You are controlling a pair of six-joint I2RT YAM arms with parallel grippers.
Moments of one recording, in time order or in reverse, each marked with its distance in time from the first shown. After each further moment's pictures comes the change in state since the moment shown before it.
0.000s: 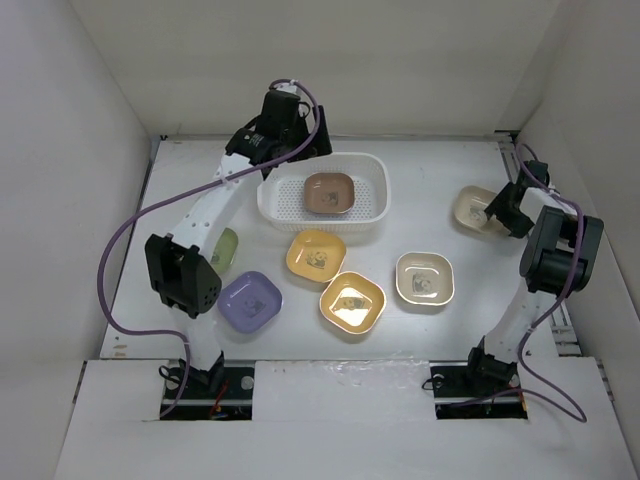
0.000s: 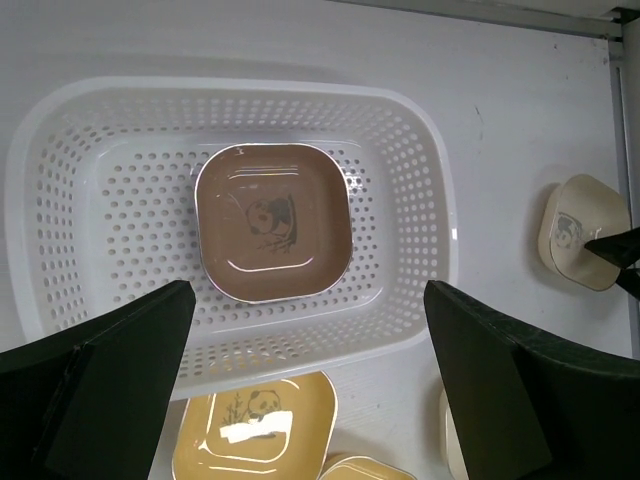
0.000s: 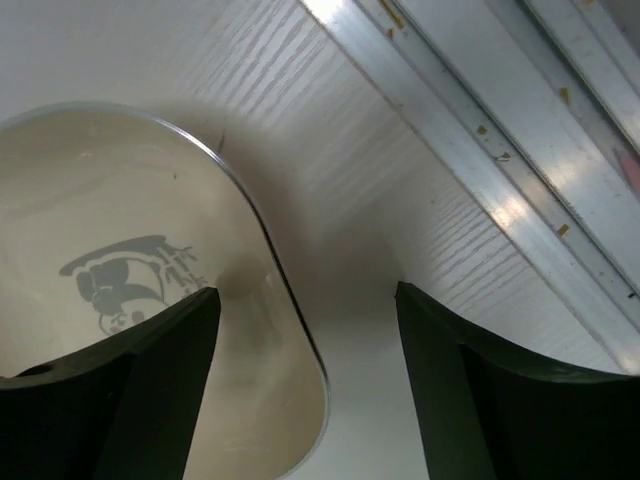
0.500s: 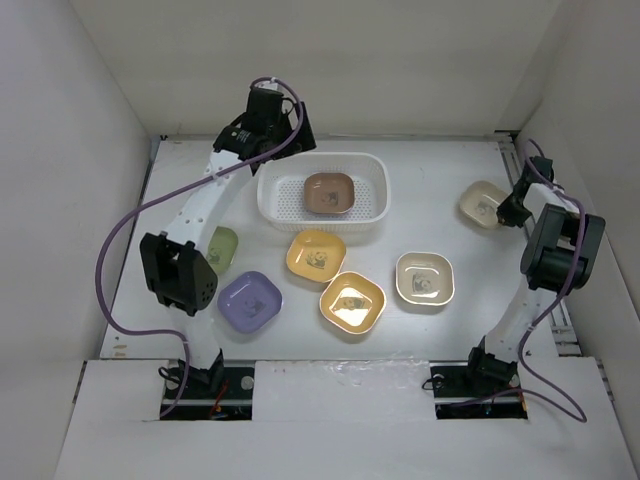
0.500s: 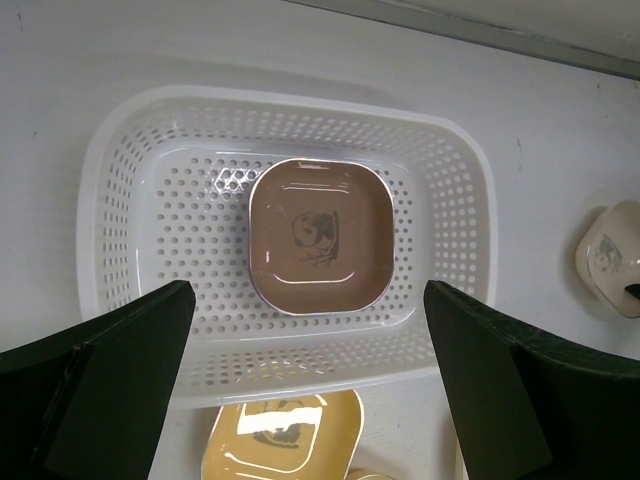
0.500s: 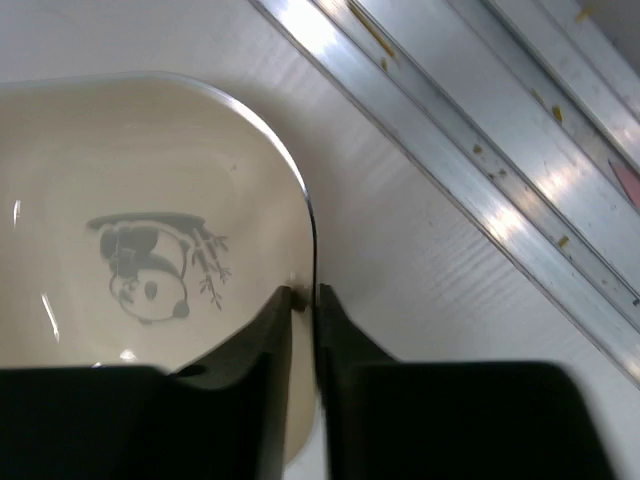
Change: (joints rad) left arm 0.079 0.000 -0.010 -0.008 -0.007 -0.014; right arm -0.019 0.044 0.064 -0.054 0.024 0.035
